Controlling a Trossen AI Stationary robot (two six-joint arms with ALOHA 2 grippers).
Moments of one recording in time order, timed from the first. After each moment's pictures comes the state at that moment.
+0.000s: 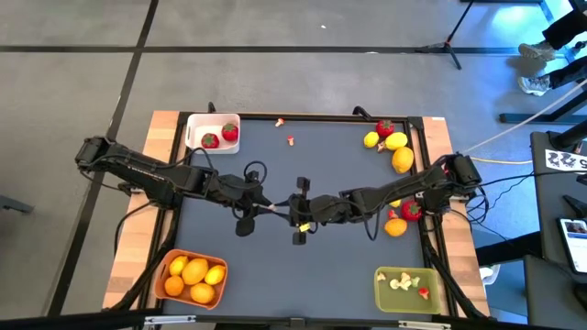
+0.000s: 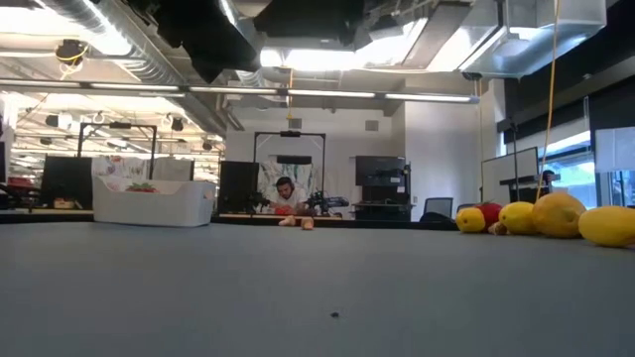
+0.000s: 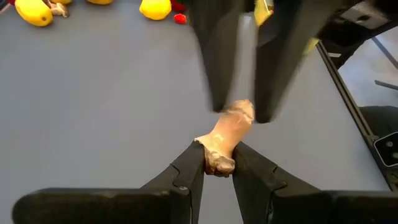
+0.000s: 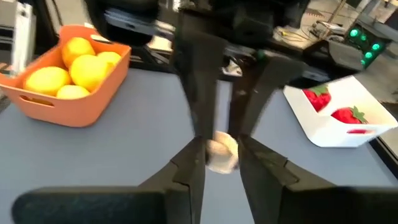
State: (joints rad) left arm -0.18 1.23 0.81 -0.16 -0.11 -0.20; right arm 0.26 1.77 1.26 0.12 0.35 -0.06
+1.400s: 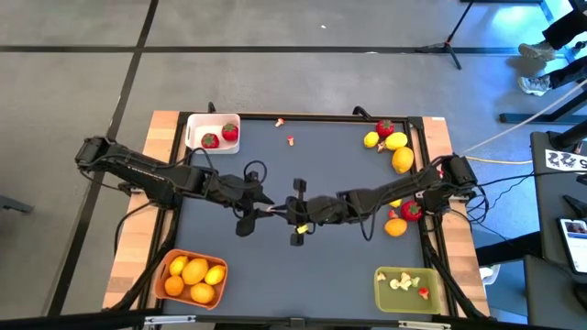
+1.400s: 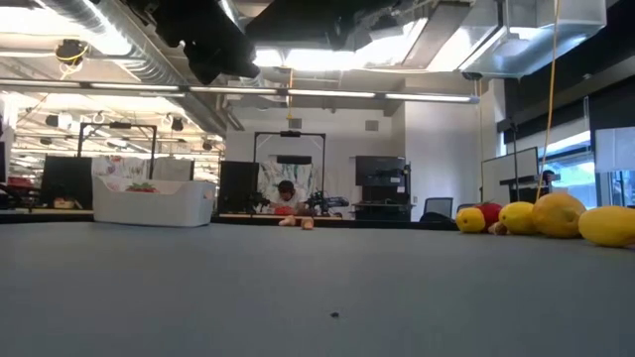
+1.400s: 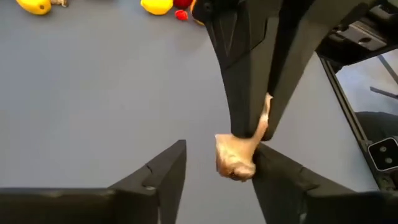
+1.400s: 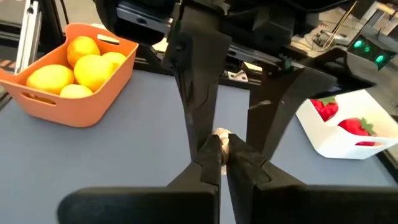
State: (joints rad) left arm -0.18 1.23 0.80 -0.17 -0.11 -0.25; right arm 0.27 1.80 1.26 0.18 0.33 -0.11
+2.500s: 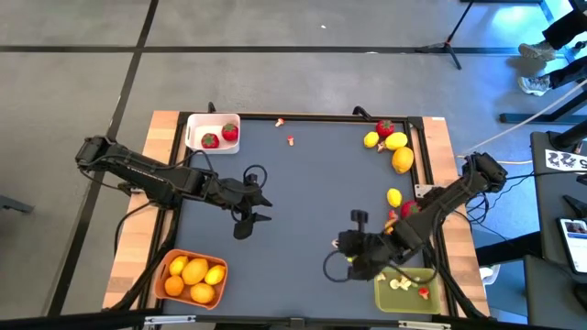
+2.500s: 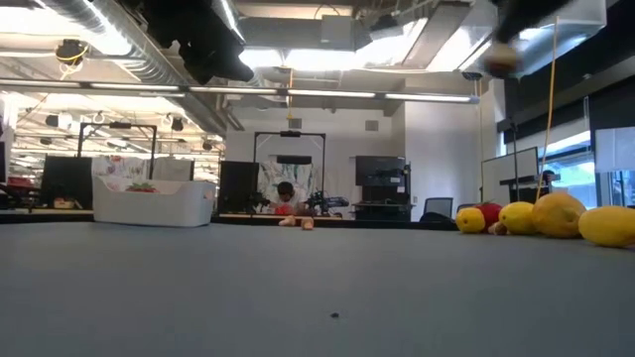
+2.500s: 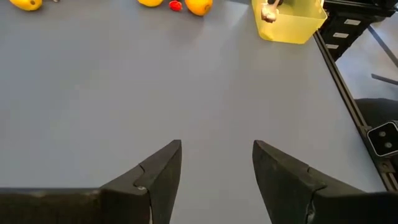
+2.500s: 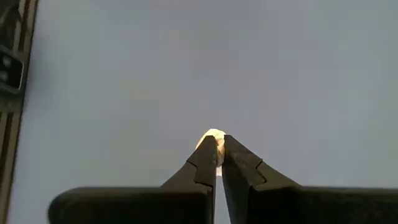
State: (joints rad) left arm -0.21 1.24 0.80 -0.20 -0.12 -0.23; right arm 0.66 1.57 1.26 -0.78 0.45 0.61
